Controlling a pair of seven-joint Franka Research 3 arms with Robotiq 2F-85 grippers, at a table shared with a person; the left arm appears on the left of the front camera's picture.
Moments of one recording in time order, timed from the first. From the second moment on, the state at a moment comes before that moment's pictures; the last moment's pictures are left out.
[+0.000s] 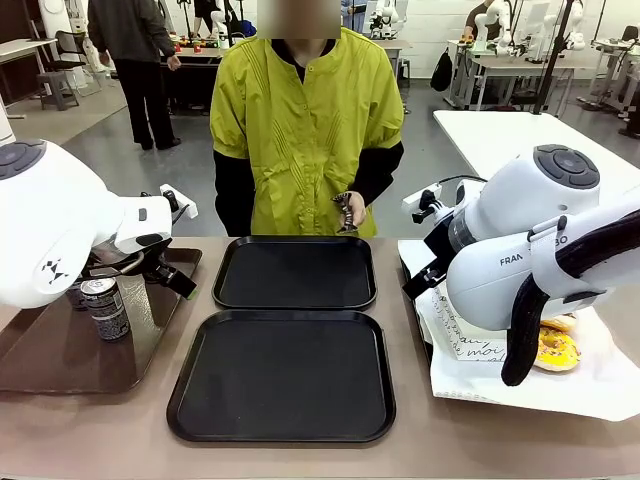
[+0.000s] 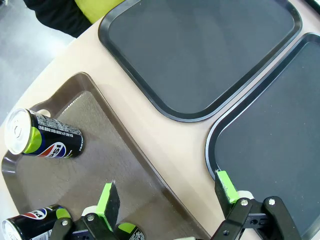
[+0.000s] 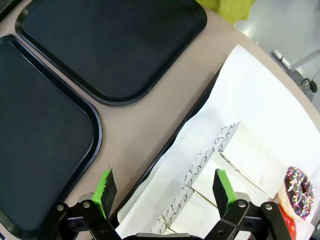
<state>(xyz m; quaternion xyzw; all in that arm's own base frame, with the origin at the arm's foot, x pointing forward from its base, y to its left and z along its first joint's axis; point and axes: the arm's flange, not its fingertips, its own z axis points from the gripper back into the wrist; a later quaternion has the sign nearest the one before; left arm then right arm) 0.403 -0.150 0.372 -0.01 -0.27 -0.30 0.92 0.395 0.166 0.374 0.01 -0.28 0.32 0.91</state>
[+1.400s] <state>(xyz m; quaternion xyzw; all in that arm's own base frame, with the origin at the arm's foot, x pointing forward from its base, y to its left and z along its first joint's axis) 0.273 -0.078 0.532 -0.05 -0.16 -0.38 0.91 0.229 0.142 0.528 -0.04 -0.15 0.36 0.92</state>
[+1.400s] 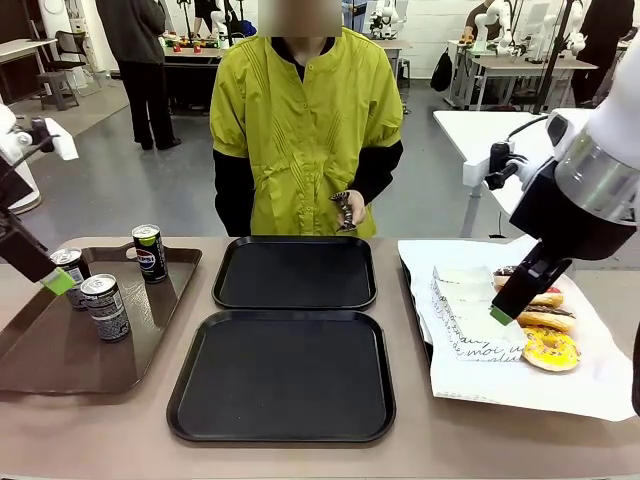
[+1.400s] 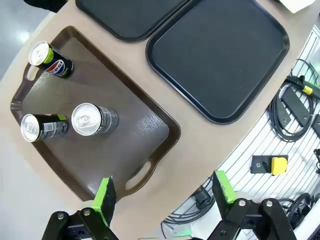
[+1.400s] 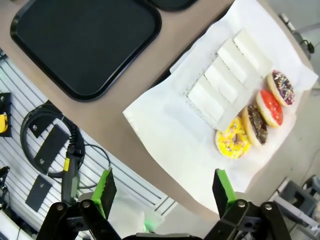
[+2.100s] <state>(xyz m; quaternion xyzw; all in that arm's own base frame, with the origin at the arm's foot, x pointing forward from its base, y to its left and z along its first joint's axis) 0.280 0.079 0.508 -0.50 -0.13 -0.16 0.84 0.239 -0.064 0.509 0.41 -0.12 0.16 0.89</state>
